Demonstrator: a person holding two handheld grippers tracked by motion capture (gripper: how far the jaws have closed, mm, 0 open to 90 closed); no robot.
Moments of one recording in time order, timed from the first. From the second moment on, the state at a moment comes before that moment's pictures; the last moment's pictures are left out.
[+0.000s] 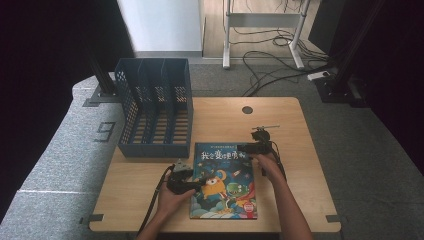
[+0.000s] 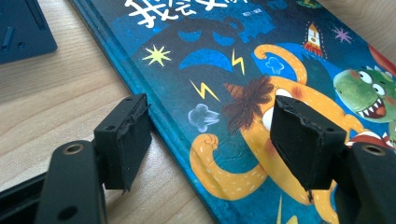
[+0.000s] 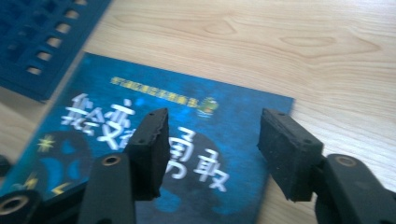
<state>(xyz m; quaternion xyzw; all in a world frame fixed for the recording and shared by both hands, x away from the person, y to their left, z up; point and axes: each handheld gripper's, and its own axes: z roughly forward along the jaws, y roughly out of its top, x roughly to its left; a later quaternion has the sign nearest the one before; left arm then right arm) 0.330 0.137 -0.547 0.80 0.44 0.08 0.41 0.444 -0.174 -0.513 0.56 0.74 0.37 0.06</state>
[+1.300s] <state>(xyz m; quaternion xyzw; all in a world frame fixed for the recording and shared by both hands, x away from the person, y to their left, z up) 0.331 0.138 -0.547 0.80 0.44 0.08 0.41 0.453 -0.195 -0.529 0.63 0.67 0.39 -0.05</state>
